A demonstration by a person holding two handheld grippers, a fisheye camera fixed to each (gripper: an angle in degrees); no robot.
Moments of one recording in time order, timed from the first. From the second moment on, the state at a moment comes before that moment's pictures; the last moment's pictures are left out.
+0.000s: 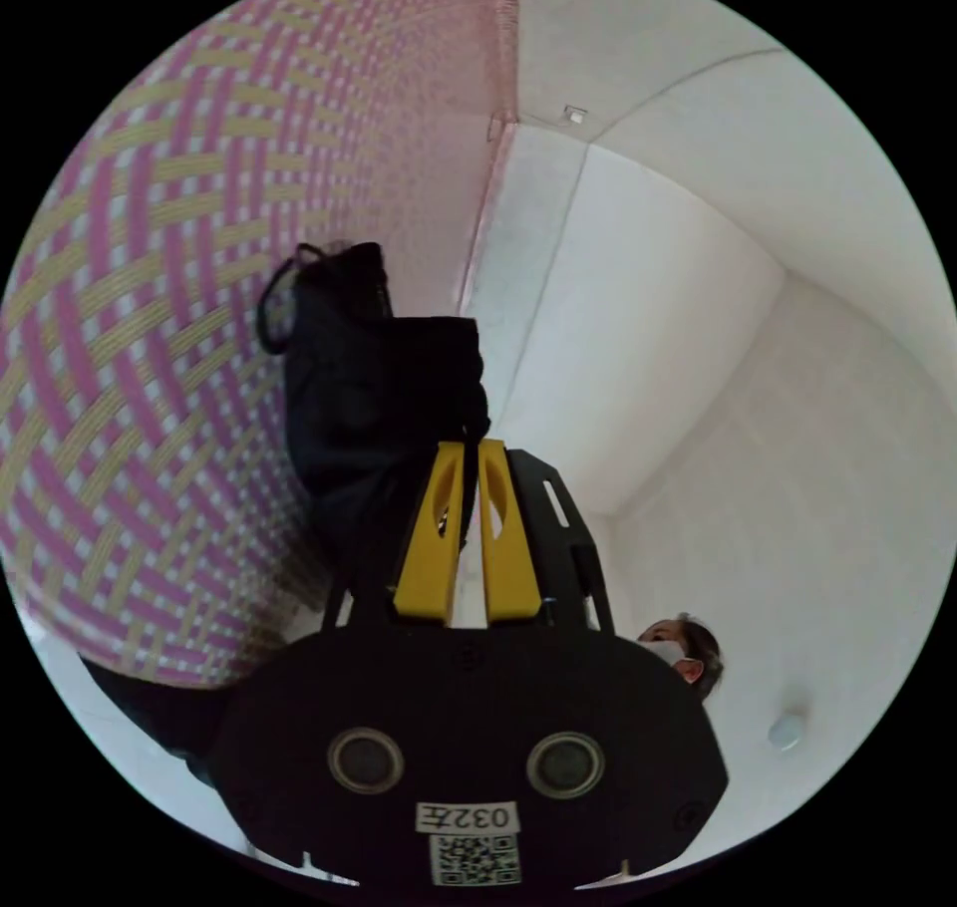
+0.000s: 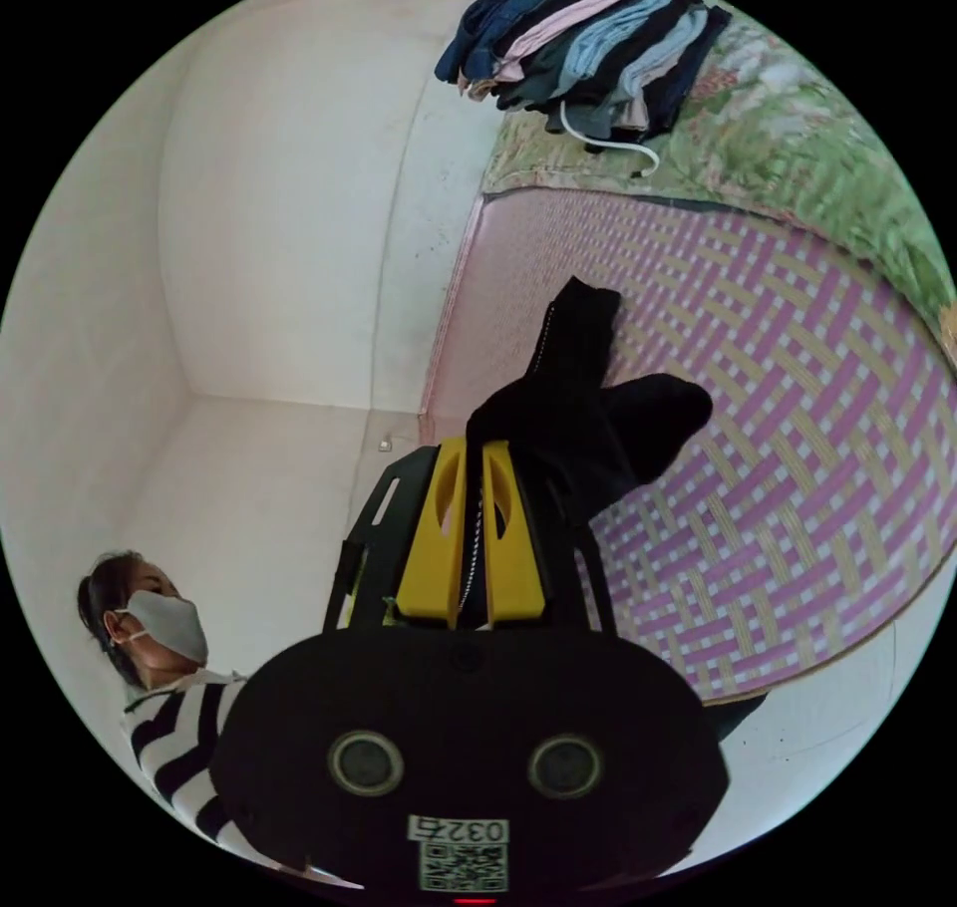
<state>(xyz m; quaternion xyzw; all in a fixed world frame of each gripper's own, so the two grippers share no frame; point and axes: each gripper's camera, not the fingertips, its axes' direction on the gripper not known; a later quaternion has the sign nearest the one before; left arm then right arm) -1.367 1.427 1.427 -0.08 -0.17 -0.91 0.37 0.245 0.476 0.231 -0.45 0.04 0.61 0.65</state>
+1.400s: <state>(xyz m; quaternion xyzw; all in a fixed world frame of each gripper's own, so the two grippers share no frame) -1.363 1.480 1.498 -0.21 -0.31 -0.88 0.29 0.270 0.630 0.370 -0.51 0.17 0.59 0.61</state>
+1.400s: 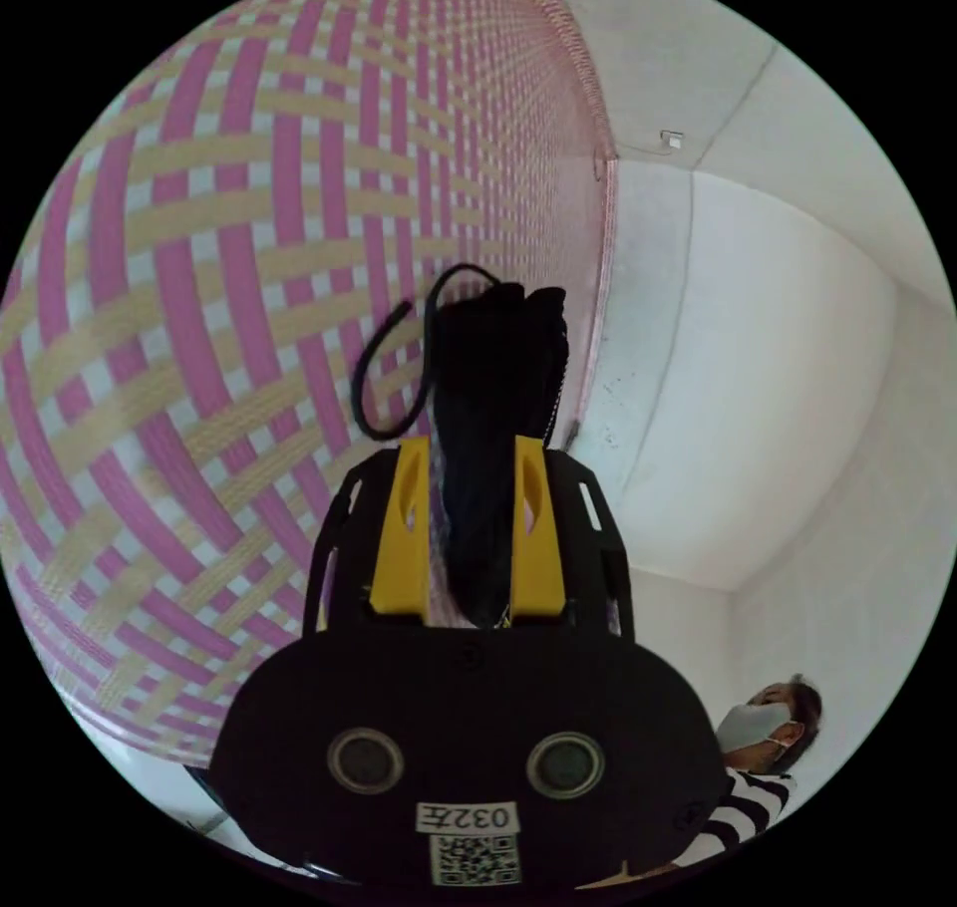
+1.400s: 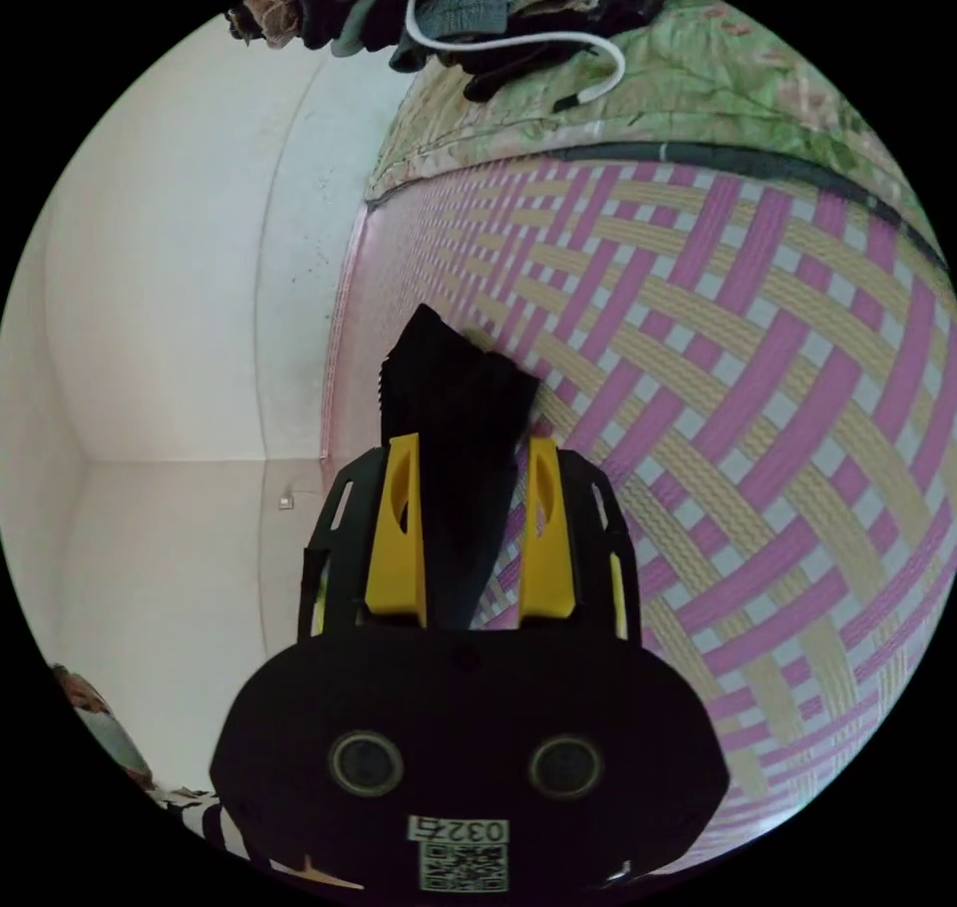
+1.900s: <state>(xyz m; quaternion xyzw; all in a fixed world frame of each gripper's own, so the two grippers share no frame) -1.362 1.472 1.508 -0.15 -0.28 -0.88 0.34 0.249 0.565 0.332 -0.50 0.13 0.59 0.62</state>
